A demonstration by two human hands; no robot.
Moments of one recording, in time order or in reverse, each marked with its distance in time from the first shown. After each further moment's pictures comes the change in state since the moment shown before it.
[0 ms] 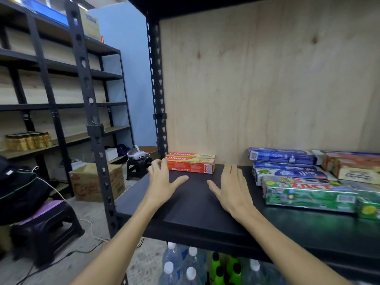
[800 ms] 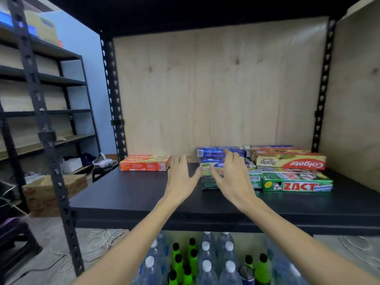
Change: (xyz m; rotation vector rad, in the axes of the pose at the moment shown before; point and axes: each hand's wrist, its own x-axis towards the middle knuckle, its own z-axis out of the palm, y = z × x) left_hand -0.070 0.179 0.079 -0.168 -0.021 0.256; right_hand -0.060 0.104 -0.132 0.056 0.218 0.024
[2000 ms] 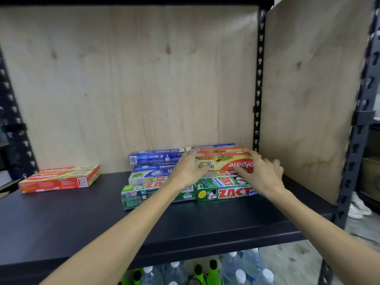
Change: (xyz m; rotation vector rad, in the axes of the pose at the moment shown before) left_hand 0.078 0.136 0.173 0.007 -0.460 0.060; right_hand 0.033 0.243 -0.098 -0.332 -0.140 0.467
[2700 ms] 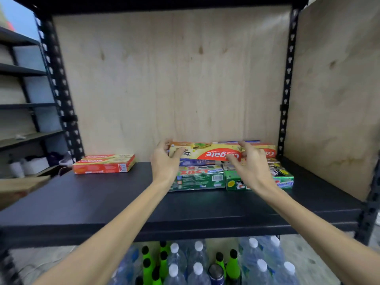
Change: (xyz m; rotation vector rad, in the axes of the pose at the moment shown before) left_hand -0.076 -0.065 -0.081 -0.476 0.631 -0.223; right_hand -0.046 -0.093 0.005 0.448 0.132 -0.292
